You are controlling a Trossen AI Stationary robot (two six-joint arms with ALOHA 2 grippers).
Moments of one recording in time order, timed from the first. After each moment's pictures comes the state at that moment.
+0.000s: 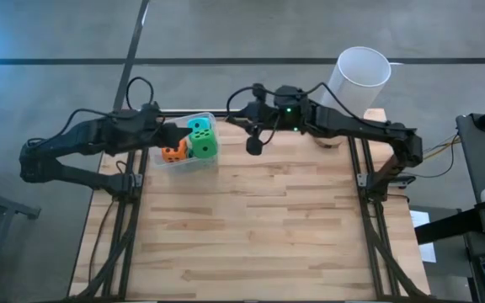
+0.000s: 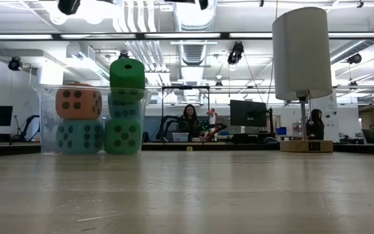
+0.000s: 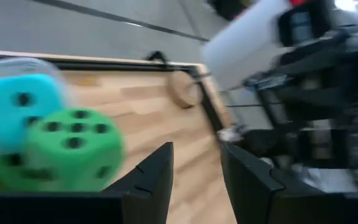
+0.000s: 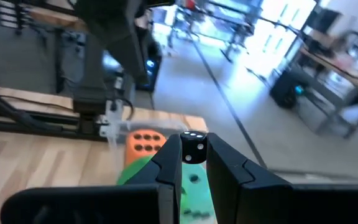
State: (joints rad) left arm 0.11 0.94 1.22 -0.76 -0.35 -1.03; right arm -0.22 1.64 1.63 -0.20 -0.03 -0.26
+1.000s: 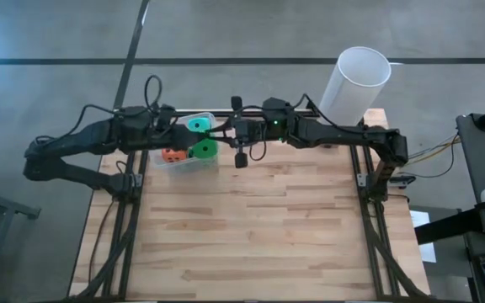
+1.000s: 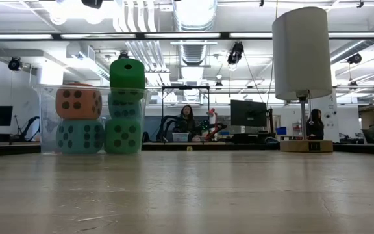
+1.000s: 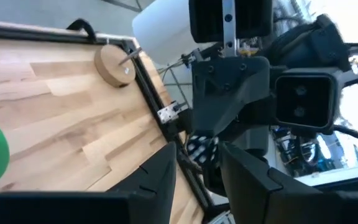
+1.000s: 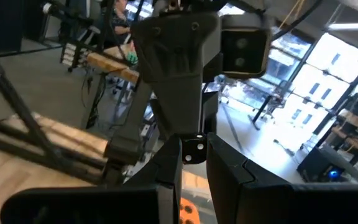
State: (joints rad) left arm 0.11 1.01 1.22 -0.51 -0.12 -1.05; right arm -0.16 1.78 1.63 0.15 -0.22 -0.37
